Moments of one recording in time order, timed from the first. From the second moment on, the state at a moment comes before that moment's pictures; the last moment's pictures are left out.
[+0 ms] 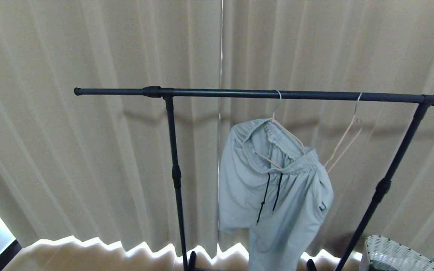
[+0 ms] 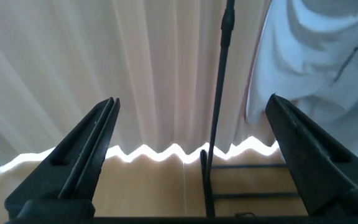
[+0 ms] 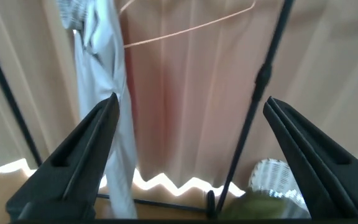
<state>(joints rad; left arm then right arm) 0.11 0.10 -0.02 0.05 -0.17 0.08 0.00 0.00 -0.01 0.02 0.02 0.00</state>
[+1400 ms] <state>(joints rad) 0.11 0.10 -0.02 0.05 -0.17 0.08 0.00 0.00 0.00 0.02 0.01 -0.01</state>
